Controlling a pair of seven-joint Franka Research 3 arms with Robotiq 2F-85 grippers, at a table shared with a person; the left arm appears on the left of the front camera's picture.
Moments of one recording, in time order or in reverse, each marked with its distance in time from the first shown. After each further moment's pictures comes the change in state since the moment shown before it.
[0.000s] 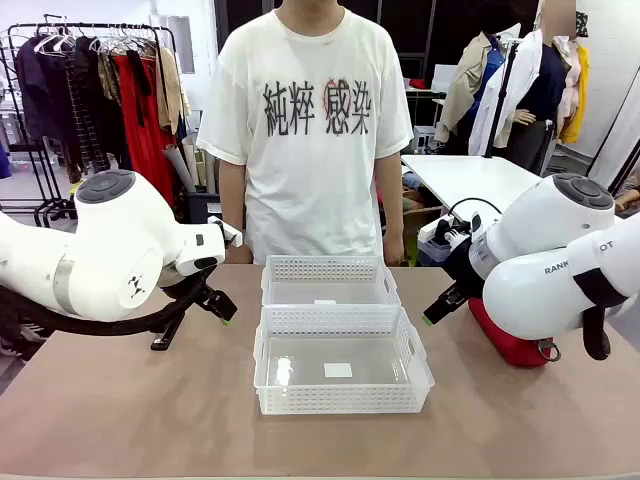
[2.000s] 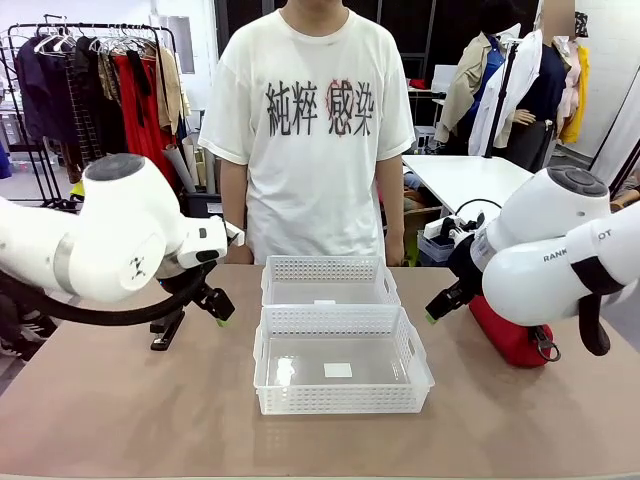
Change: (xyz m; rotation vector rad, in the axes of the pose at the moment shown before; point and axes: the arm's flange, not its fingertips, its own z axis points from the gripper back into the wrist) left arm 0.011 -0.001 0.018 -0.018 0.114 -0.015; right arm 0.006 -0.011 0.000 0.007 0.082 -0.147
